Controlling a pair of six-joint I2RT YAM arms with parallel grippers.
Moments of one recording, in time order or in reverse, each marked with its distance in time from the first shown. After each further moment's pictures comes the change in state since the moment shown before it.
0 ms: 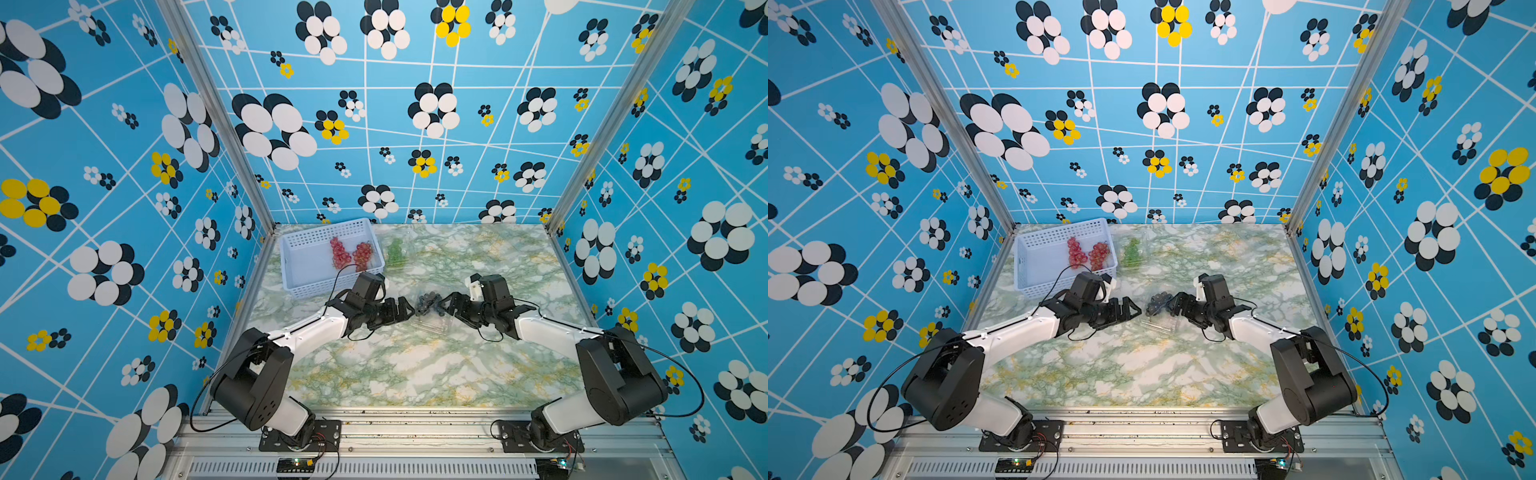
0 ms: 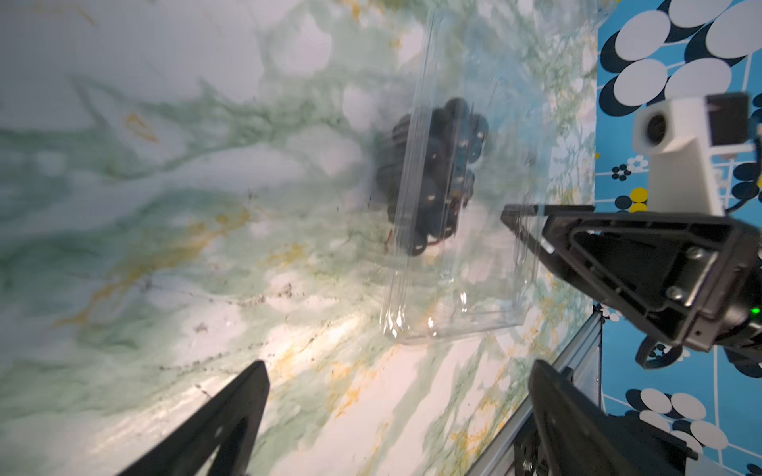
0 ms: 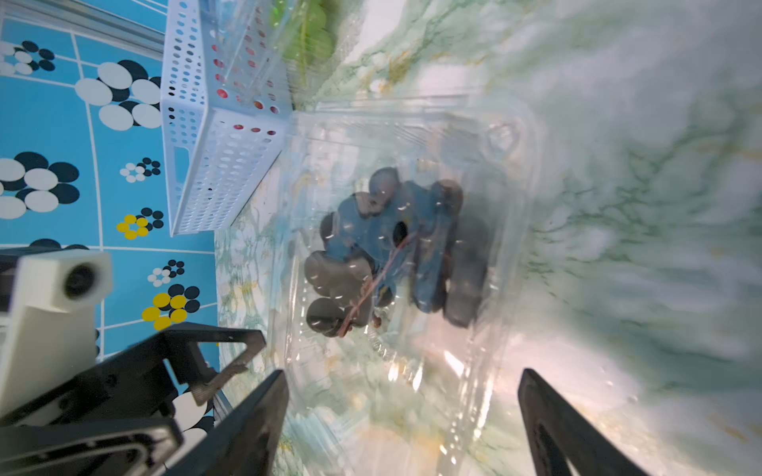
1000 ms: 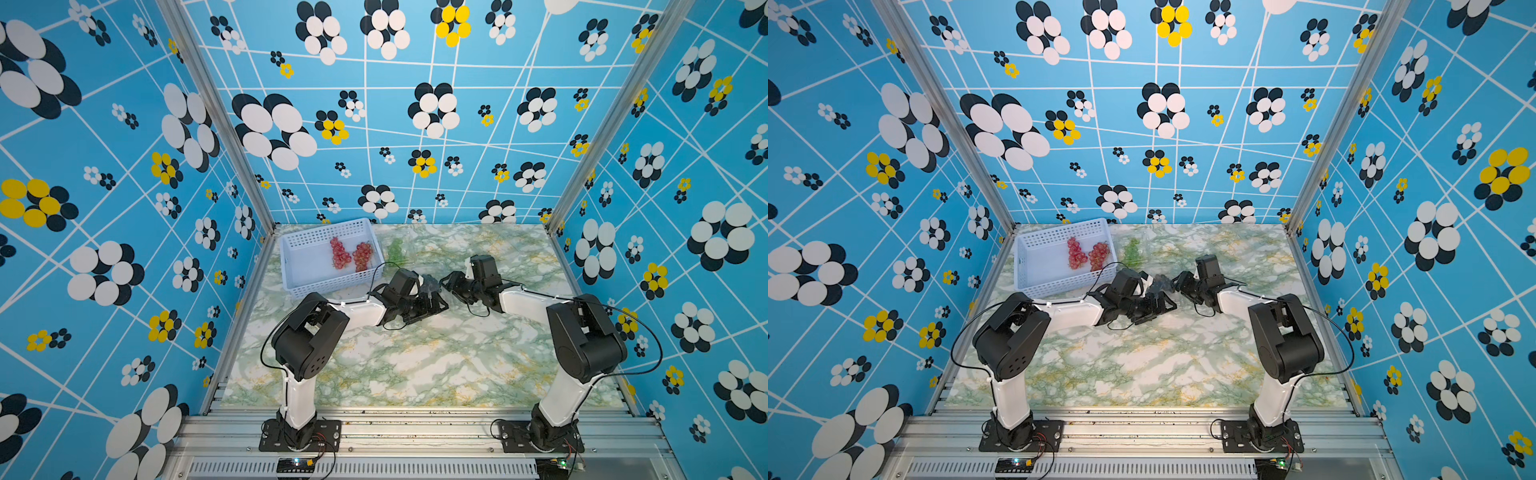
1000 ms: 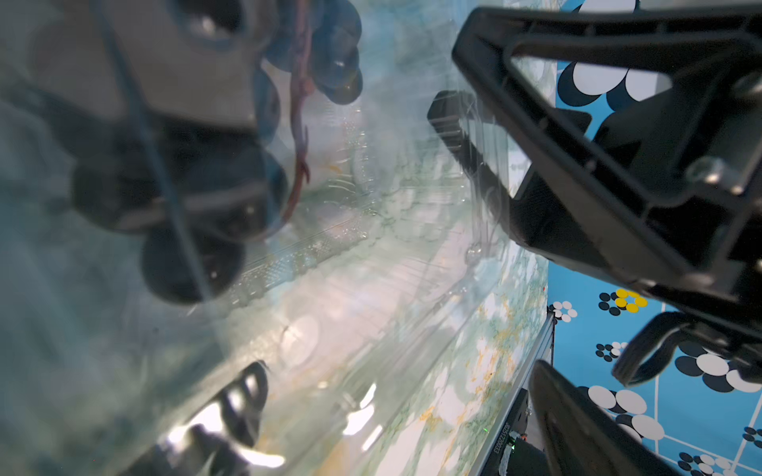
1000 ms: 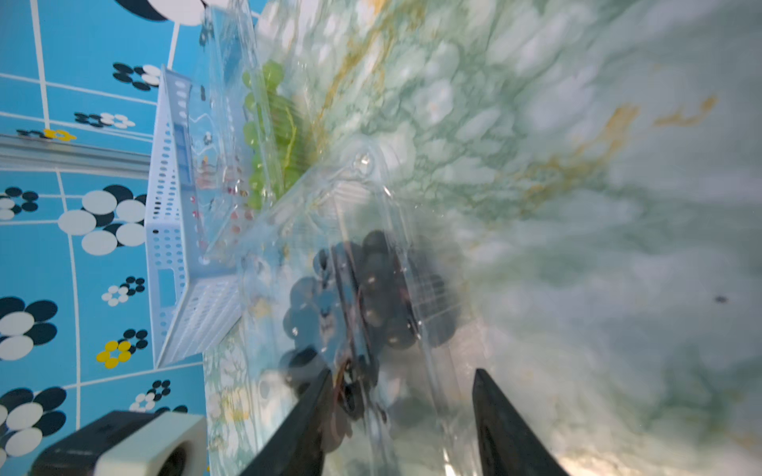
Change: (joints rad) left arm -0.109 0.422 0.298 0.245 0.063 -0.142; right arm -0.063 0.298 0.308 0.005 0.143 0.079
